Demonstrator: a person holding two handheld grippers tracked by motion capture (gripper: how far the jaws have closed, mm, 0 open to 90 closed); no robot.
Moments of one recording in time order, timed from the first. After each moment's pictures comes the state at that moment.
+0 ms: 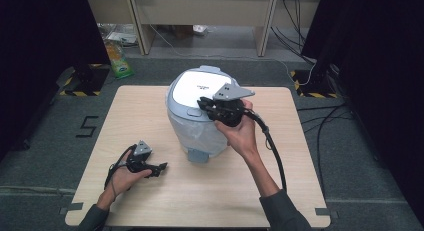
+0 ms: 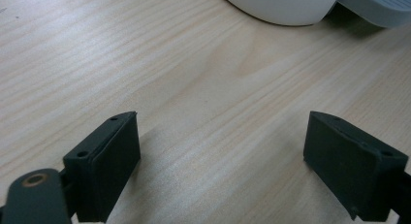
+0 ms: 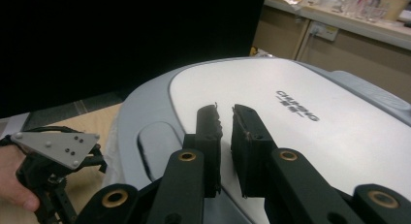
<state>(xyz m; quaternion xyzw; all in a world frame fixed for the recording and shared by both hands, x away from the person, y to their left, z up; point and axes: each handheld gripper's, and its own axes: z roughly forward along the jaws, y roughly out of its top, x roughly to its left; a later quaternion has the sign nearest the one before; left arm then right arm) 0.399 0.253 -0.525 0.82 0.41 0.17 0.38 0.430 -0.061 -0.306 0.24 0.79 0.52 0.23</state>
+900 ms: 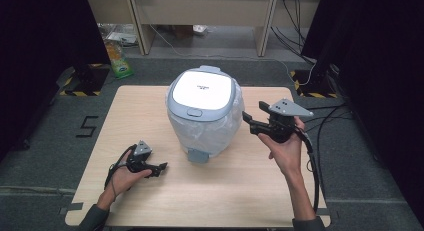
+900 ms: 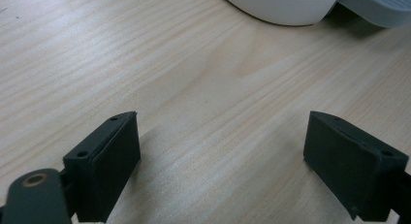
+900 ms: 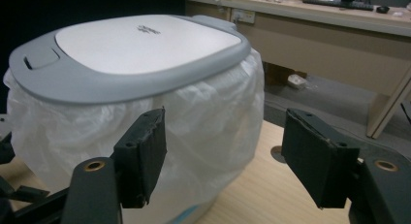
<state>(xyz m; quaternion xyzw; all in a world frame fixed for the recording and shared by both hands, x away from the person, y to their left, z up) 0.399 0.253 -0.525 0.82 0.41 0.17 0.38 0.399 -0.176 -0.327 0.36 0.73 0.51 0.28</state>
